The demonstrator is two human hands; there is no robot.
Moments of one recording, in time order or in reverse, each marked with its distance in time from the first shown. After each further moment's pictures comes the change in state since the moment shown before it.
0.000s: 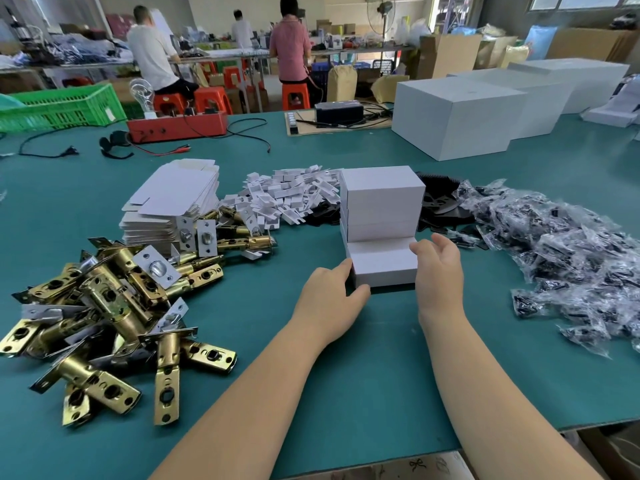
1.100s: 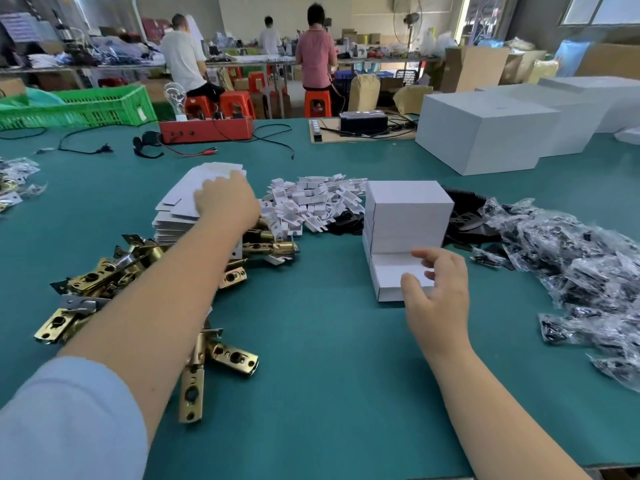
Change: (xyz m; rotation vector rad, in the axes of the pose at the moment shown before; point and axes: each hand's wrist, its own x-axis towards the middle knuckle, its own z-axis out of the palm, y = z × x) left_hand 0.083 -0.064 -0.167 0.718 0.363 -0.486; right_hand -0.038 -0.009 0.013 -0.343 -0.146 -0.472
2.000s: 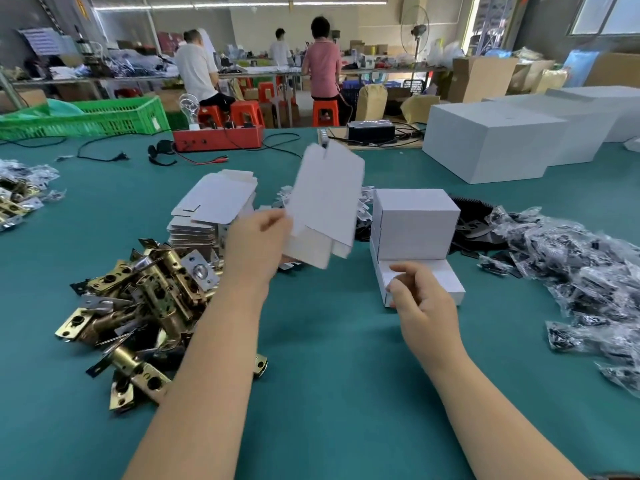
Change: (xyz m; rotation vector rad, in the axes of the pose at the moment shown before) left_hand -0.111 0.012 -0.017 -1.393 -0.010 -0.041; right_hand -0.008 -0.004 0.006 0.152 -0.222 0.053
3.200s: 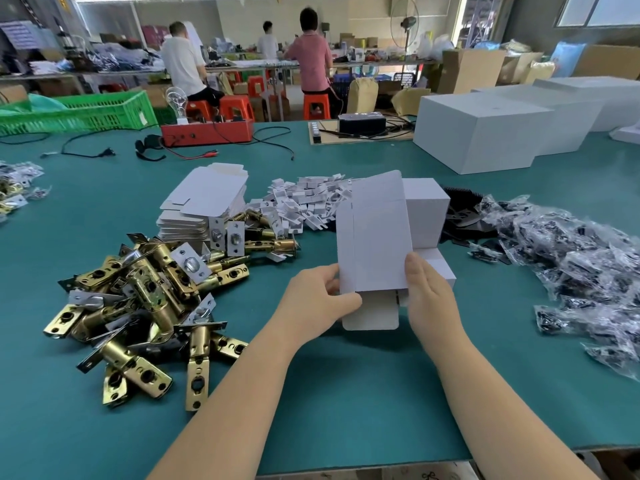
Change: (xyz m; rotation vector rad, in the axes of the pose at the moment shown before) left_hand -0.056 -0.040 0.030 0.314 -0.599 -0.060; right_hand 0.003 -0.003 -0.007 0.207 -0.020 0.178
